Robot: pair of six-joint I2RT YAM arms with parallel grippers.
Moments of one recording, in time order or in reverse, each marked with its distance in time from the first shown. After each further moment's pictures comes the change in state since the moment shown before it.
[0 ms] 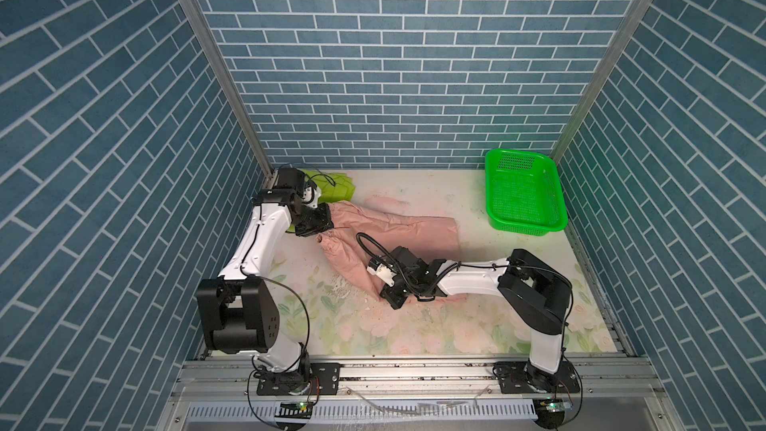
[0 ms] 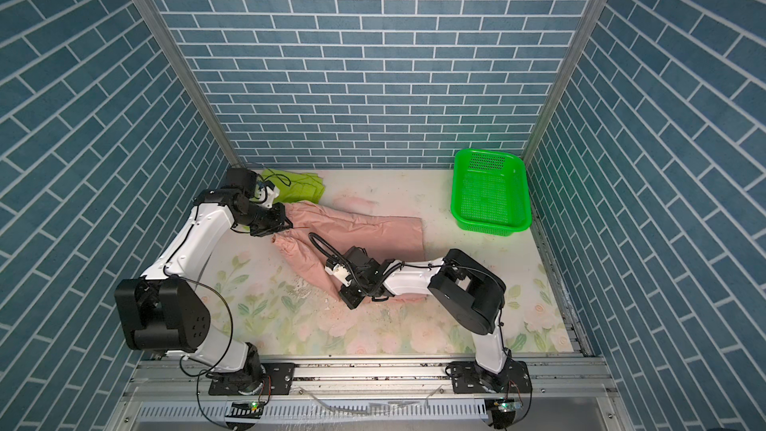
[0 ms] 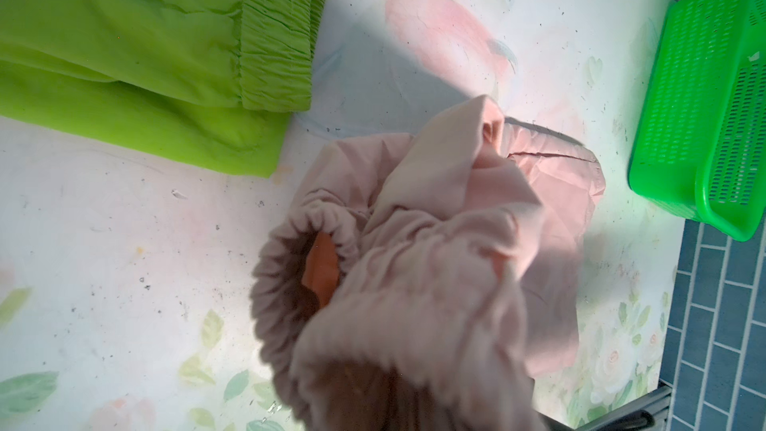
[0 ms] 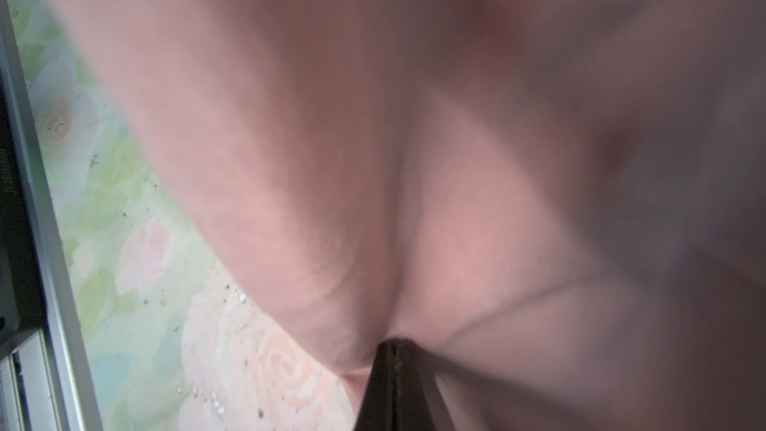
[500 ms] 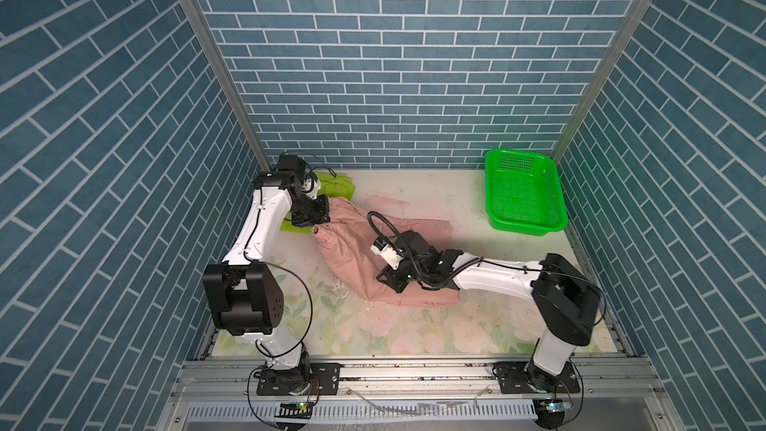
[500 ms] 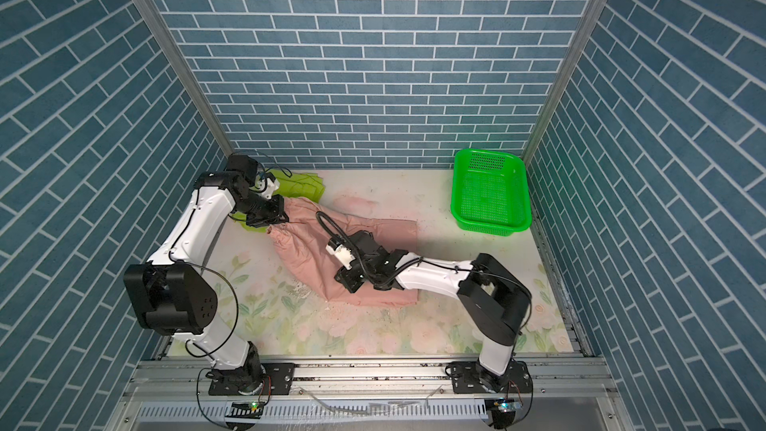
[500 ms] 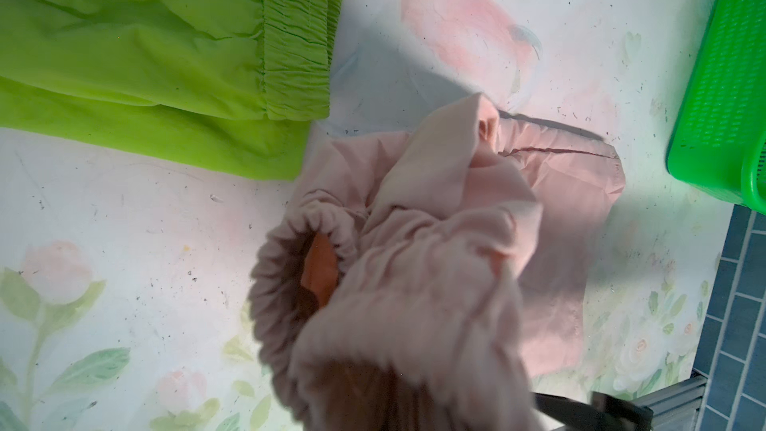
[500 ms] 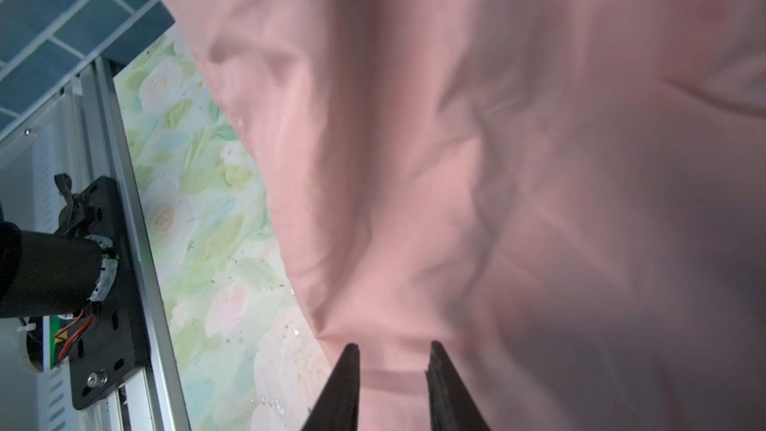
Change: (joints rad) left arm -0.008 0.112 0.219 -0.179 -0.056 0.058; right arm -0.085 -0.269 -0.065 -0.005 0.067 0.070
